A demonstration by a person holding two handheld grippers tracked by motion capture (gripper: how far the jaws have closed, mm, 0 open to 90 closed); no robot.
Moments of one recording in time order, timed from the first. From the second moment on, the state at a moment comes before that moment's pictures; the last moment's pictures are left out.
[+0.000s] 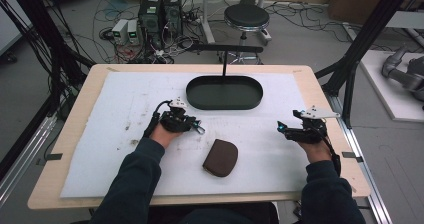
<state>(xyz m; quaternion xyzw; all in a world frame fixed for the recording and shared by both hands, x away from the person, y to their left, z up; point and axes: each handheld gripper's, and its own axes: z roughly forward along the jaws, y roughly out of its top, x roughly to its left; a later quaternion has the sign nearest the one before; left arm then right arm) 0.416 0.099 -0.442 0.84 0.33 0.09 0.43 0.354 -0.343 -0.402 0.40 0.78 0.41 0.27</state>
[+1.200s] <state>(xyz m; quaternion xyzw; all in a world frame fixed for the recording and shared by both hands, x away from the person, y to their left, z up) 0.411 0.110 -0.432 0.82 0.33 0.09 0.45 0.355 -0.343 -0.403 0.40 0.78 0.41 0.27</state>
